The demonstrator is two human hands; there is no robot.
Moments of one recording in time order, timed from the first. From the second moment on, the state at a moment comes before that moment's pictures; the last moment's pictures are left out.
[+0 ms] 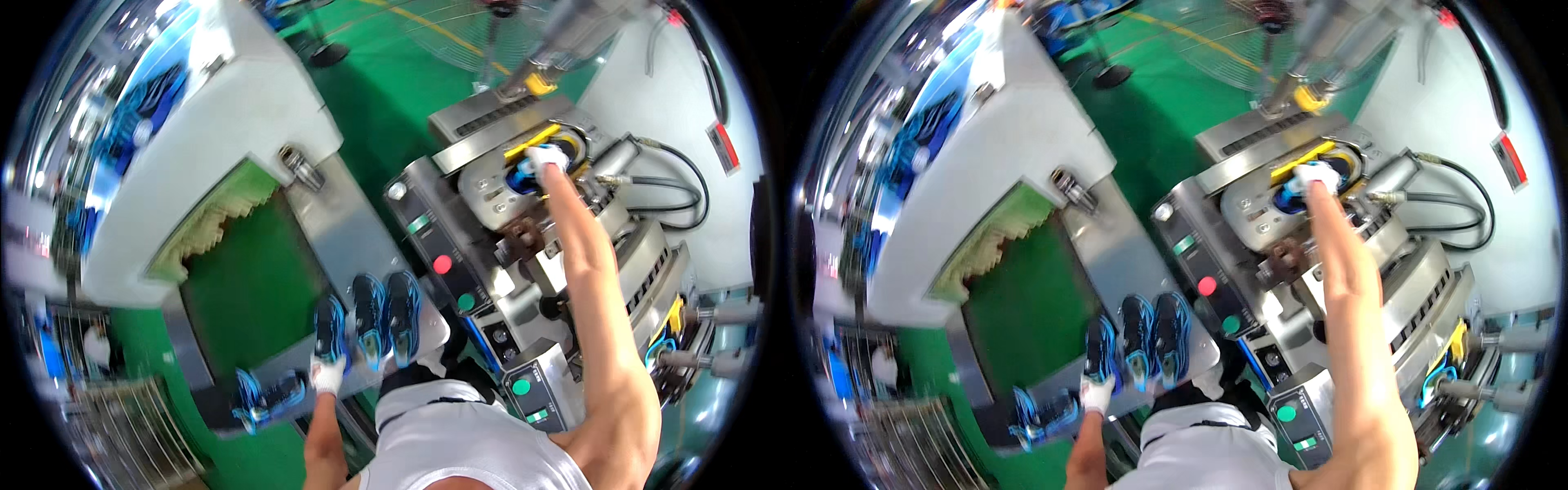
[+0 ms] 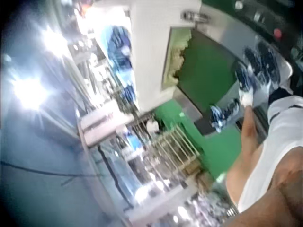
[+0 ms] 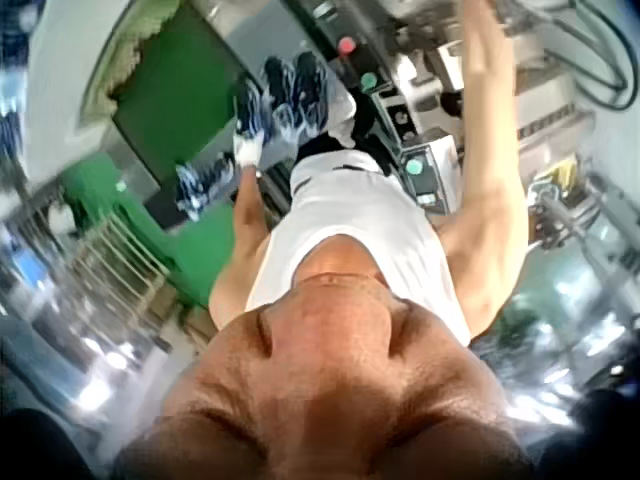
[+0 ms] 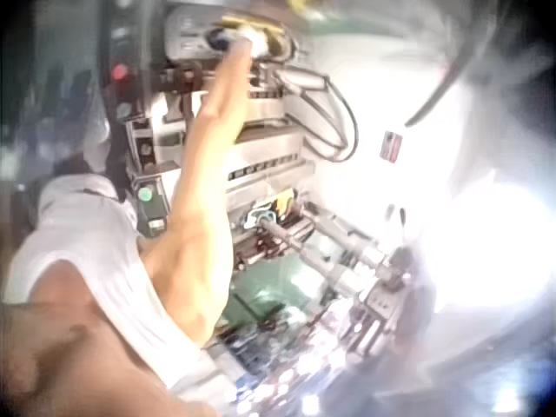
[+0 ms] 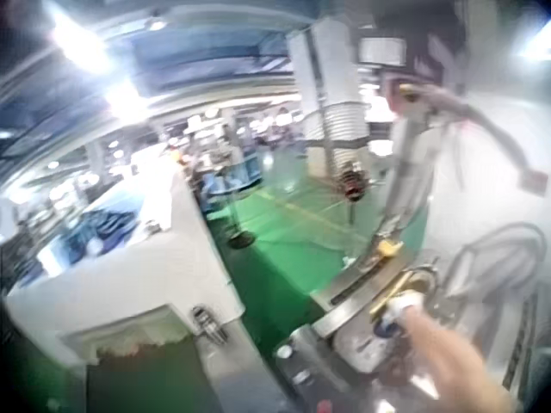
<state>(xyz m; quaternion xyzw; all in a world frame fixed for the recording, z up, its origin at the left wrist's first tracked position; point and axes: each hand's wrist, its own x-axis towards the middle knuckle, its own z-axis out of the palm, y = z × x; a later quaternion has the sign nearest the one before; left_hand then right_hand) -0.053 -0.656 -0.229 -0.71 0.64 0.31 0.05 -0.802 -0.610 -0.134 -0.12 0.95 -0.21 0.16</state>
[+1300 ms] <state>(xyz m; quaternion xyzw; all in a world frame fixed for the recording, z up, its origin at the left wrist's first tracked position) 0.060 -0.771 -0.179 -0.48 0.67 0.57 -0.04 -0.129 -0.540 -0.132 0.08 0.81 -0.46 0.34</state>
